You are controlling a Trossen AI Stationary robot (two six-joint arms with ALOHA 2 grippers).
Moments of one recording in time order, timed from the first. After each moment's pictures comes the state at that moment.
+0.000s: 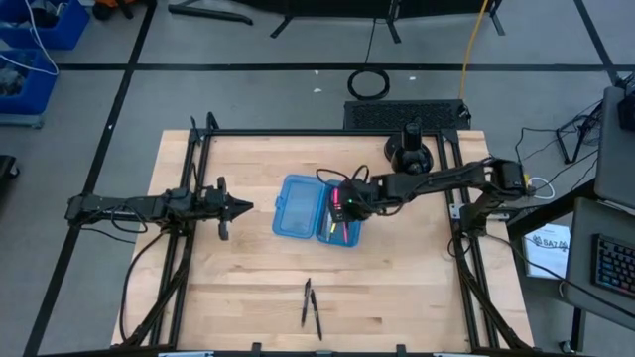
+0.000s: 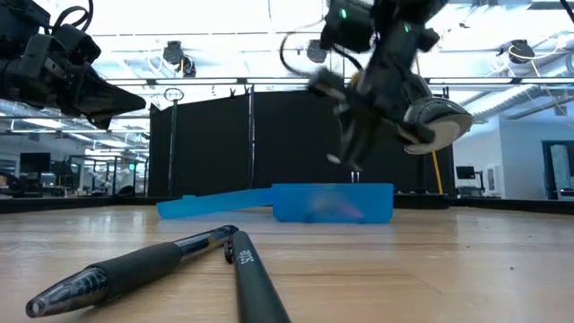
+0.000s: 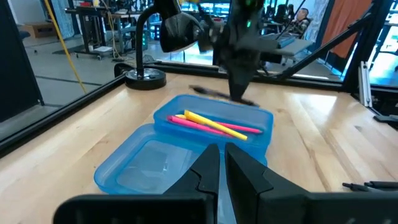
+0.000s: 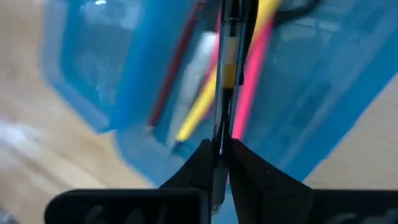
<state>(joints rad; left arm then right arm) -0.02 0.17 0.02 0.03 -0.15 -0.09 -0.06 1.66 1.09 -0.53 -0.06 1.26</state>
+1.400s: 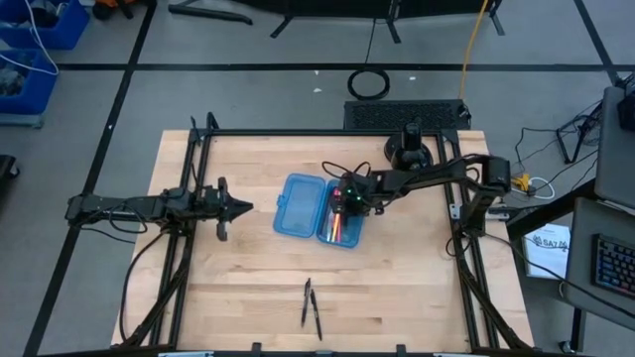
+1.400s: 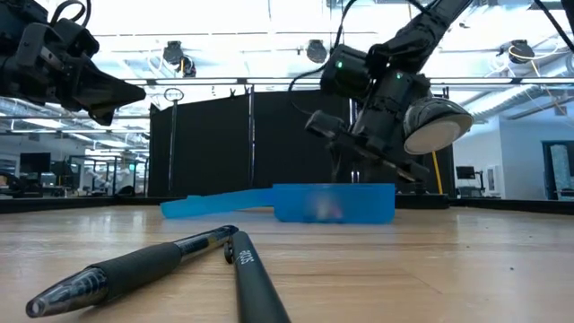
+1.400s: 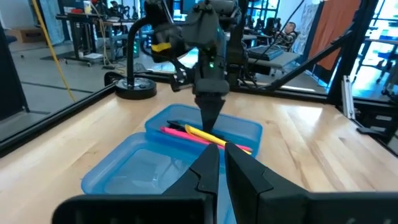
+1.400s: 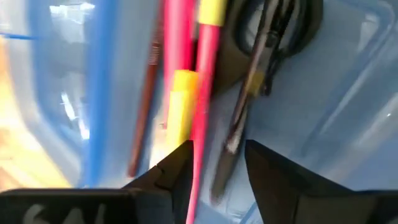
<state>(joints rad) -0.02 0.17 0.02 0.08 -0.11 -0.11 -0.19 1.76 0.96 -0.29 -0.18 1.30</state>
